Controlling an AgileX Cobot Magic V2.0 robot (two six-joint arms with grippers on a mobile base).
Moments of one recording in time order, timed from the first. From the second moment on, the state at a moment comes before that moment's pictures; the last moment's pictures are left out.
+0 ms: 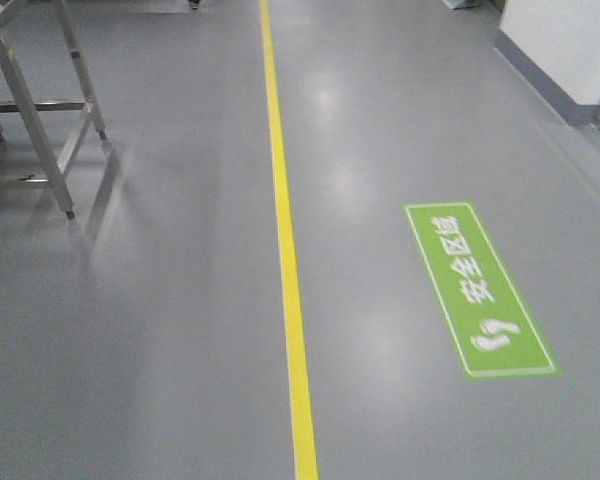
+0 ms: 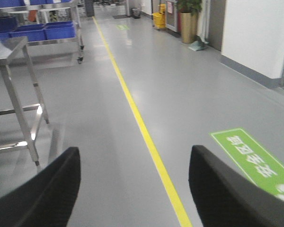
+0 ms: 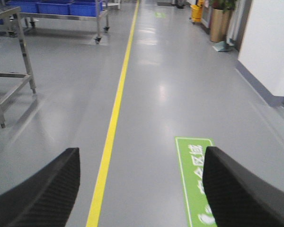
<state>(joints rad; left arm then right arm) -0.17 0.26 -0.40 0.15 0.38 -0.14 0.11 0.24 -0.42 -0.09 0.47 0.02</state>
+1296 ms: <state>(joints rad) -0.17 0.26 -0.40 0.15 0.38 -0.14 0.11 0.24 -0.42 -0.09 0.47 0.02</state>
